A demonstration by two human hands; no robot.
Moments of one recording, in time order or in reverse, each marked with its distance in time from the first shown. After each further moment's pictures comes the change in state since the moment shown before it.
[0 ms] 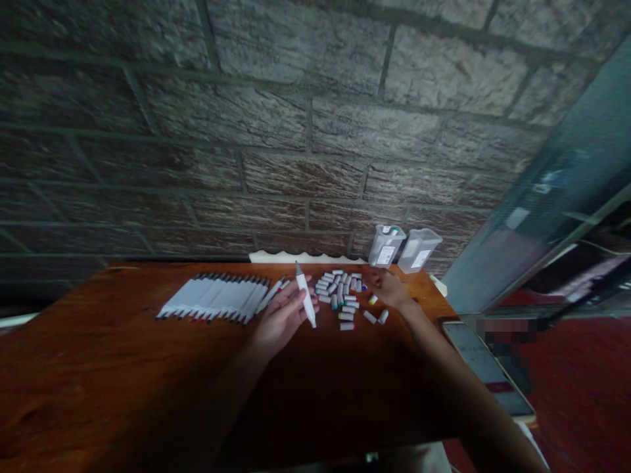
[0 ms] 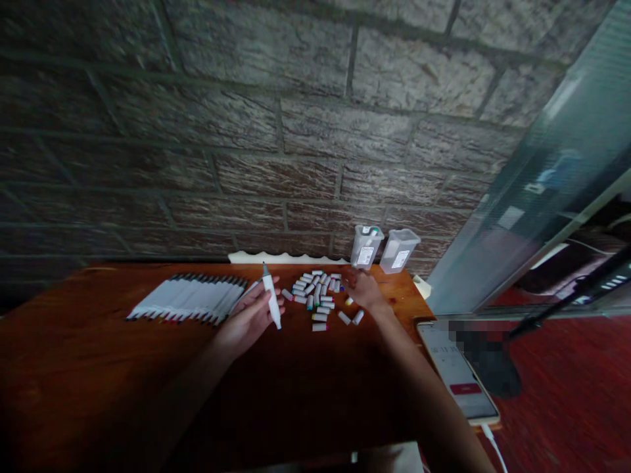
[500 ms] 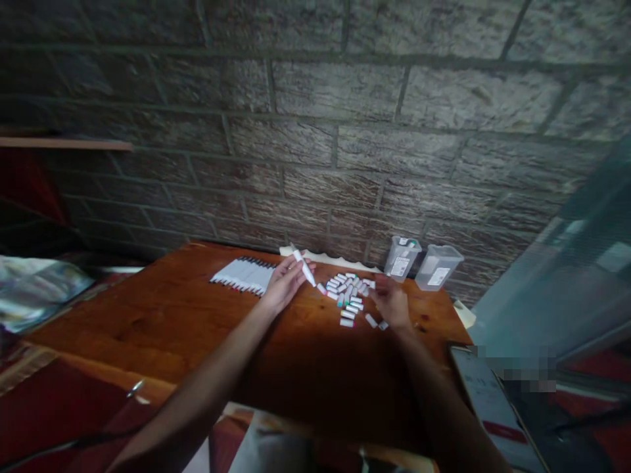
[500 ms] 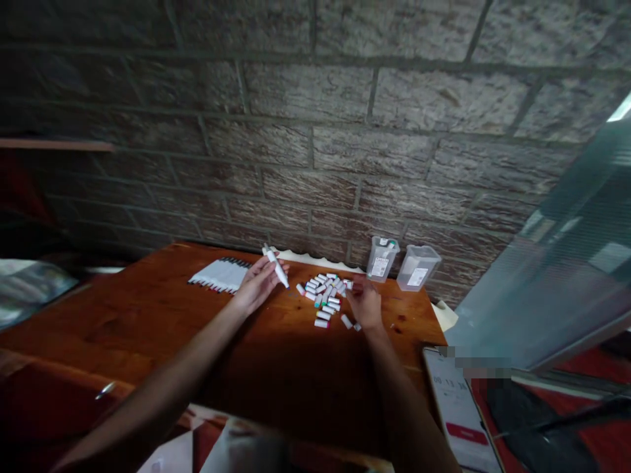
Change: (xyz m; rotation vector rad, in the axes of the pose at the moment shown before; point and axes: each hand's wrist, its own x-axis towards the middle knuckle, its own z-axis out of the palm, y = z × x) left_hand 0.024 0.021 0.008 0.113 0.213 0.355; right_hand -0.011 0.002 0.026 0.543 0.144 -0.105
